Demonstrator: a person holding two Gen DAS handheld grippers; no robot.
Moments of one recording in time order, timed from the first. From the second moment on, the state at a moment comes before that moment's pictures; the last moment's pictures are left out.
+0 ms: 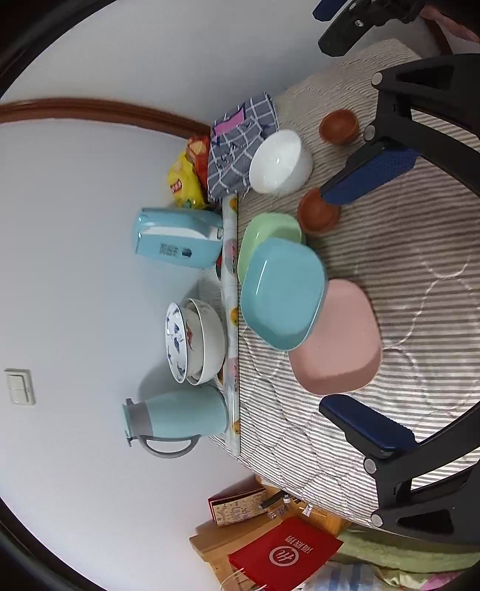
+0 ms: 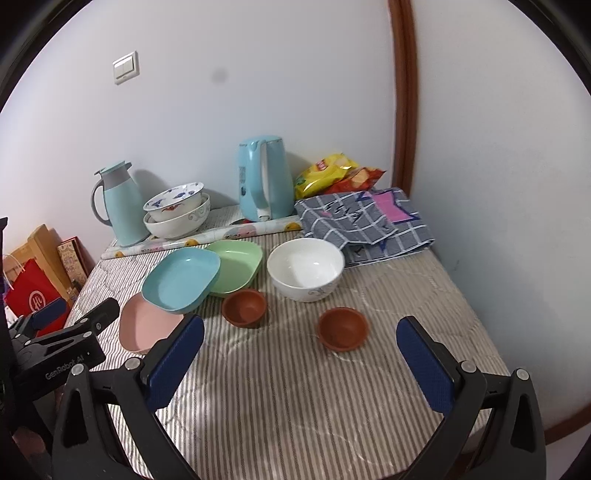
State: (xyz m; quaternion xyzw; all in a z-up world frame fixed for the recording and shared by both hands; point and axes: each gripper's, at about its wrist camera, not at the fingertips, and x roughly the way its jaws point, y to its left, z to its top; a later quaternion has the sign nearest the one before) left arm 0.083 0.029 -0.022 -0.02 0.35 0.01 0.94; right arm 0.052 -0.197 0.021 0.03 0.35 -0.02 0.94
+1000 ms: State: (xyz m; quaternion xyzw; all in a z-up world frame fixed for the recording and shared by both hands) left arm 0.242 0.095 -0.098 -0.05 0.44 0.03 0.90; right arm 0.261 -0.100 -0.073 0.01 0.46 0.11 0.88
